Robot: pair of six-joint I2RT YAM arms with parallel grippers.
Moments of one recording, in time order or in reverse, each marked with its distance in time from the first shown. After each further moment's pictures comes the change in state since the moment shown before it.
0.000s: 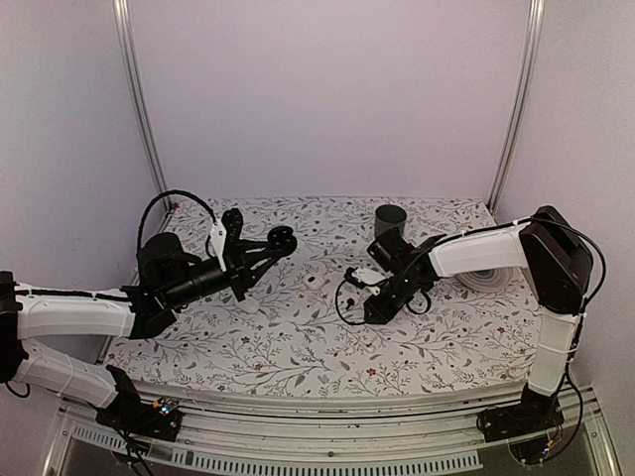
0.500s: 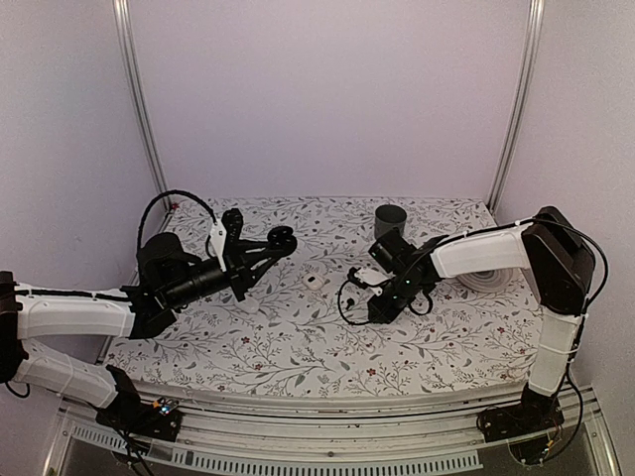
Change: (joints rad) left arm 0.000 0.000 0.000 -0.001 0.000 0.000; right arm 0.000 -0.014 -0.018 0.000 0.021 0.014
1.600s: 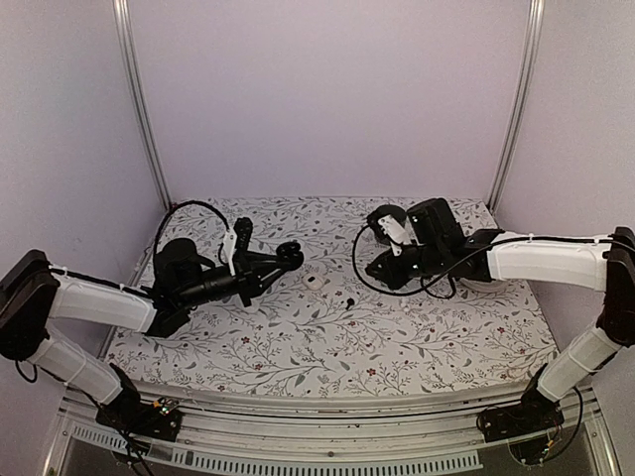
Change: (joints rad) left arm 0.074 0.182 -0.026 0.148 0.137 -0.154; right arm -0.014 -0.356 -0.164 0.302 -0.020 0.182
